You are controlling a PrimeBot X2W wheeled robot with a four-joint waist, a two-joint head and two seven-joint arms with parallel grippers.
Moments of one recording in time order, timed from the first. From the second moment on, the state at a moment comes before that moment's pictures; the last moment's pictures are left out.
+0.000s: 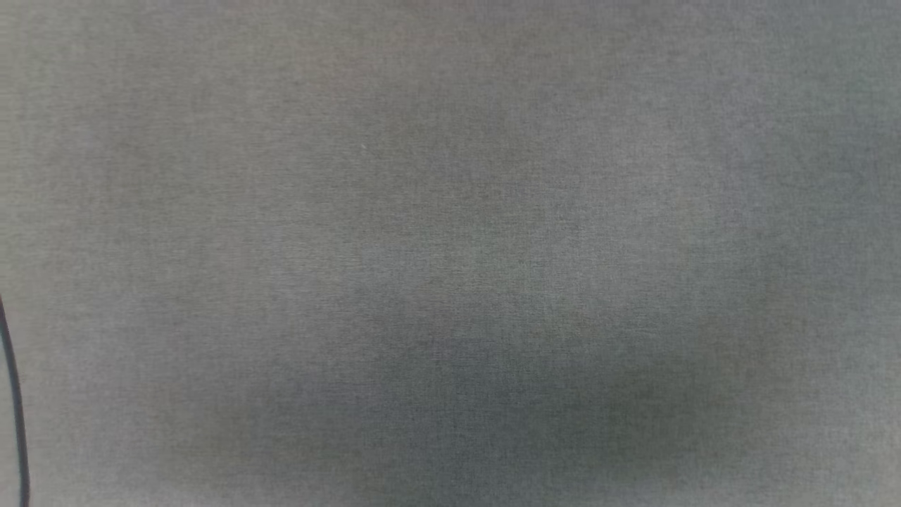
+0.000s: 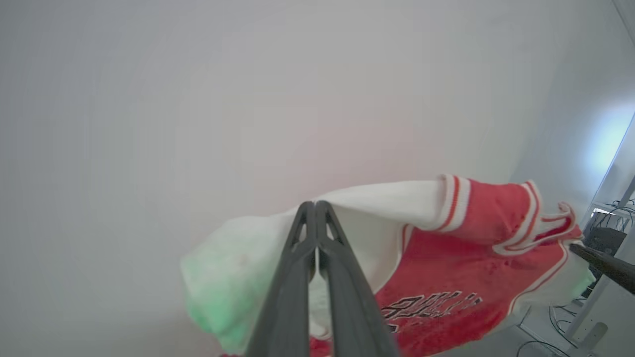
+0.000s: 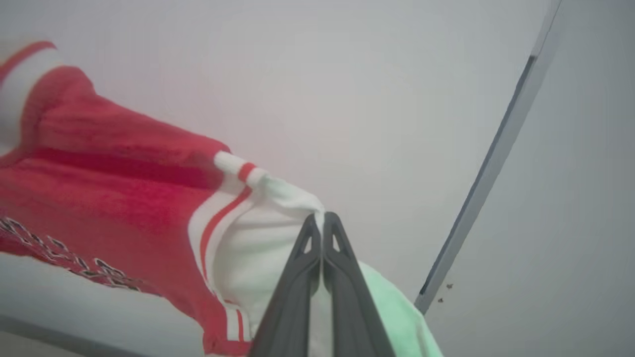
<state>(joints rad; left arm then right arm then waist) -1.82 0.42 -0.95 0.92 -1.42 -0.13 -0.23 -1.73 -0.70 0.72 0.88 0.88 0.13 -0.01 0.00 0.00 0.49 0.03</state>
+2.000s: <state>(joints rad) -0.55 0.79 -1.27 0.19 -1.47 -0.13 -0.14 -0.37 -1.08 0.95 0.21 1.18 0.14 0.15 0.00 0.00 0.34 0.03</state>
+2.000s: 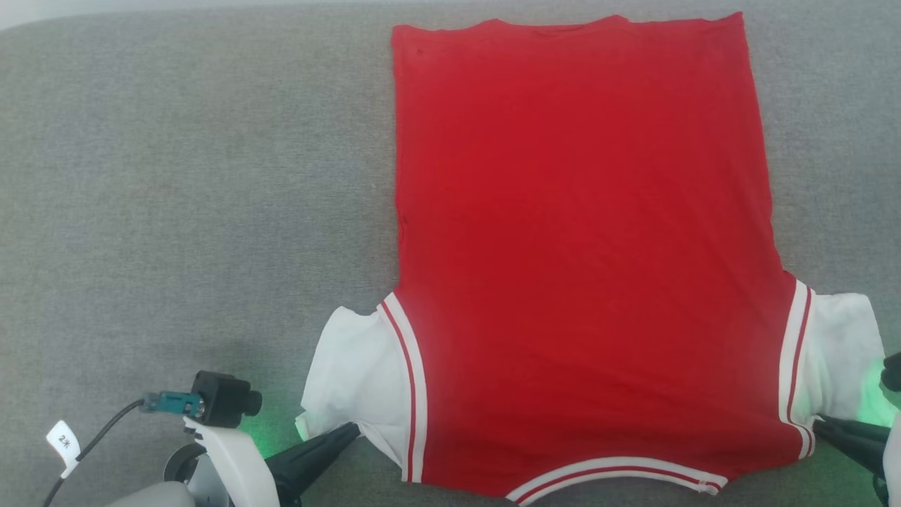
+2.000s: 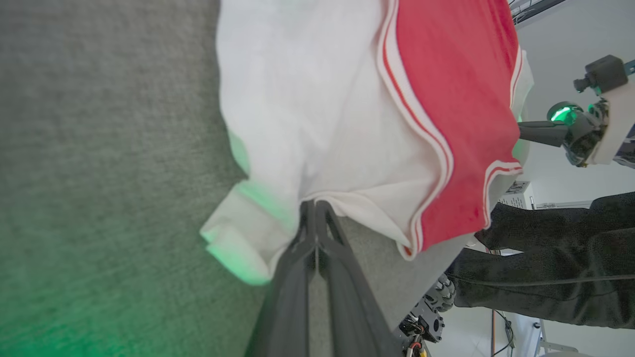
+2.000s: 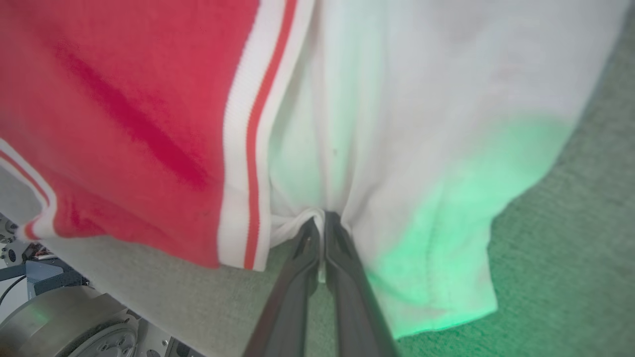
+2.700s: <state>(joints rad) -0.61 0.75 -1.27 0.14 -1.40 -0.13 -0.20 -0.48 -1.34 0.43 0.05 1.35 0.13 0.32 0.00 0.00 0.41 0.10</state>
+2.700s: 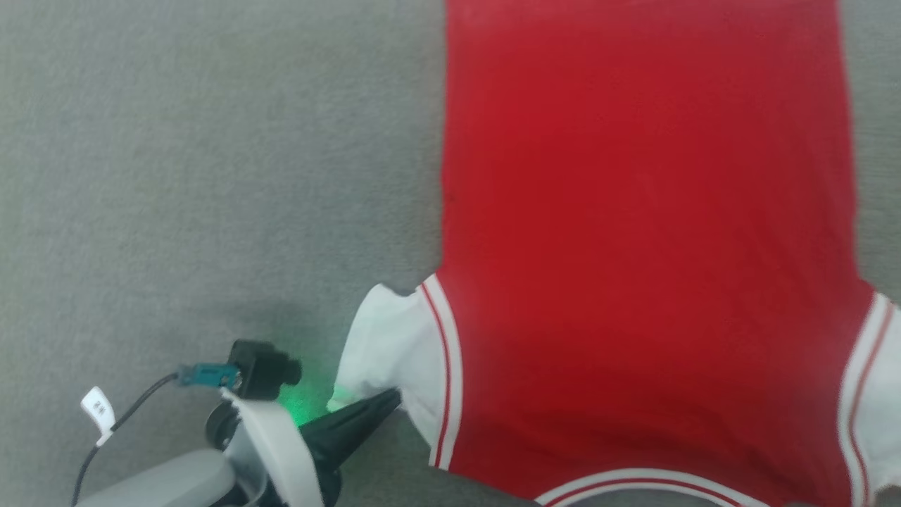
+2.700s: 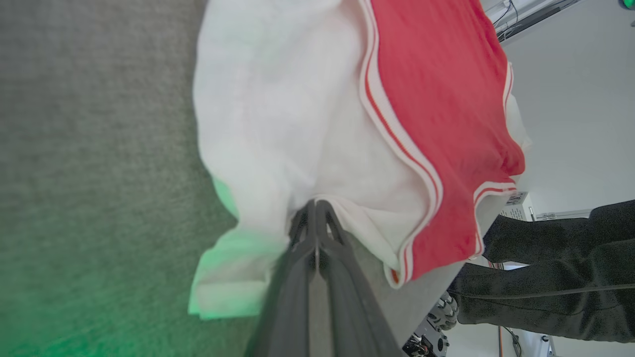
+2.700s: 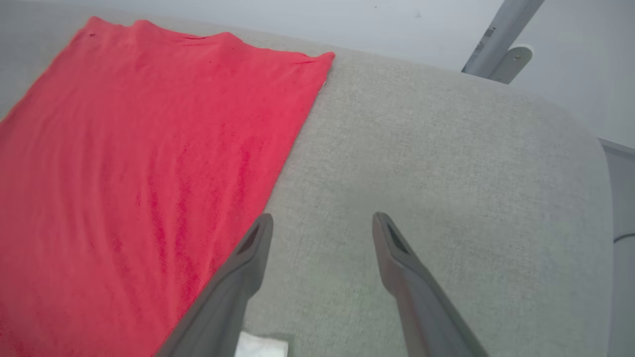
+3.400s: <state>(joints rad) -0.72 0.65 -1.27 0.09 -1.35 -0.15 -0.25 -1.26 -0.88 0.44 0.66 0.74 0.13 0.89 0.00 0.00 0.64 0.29</state>
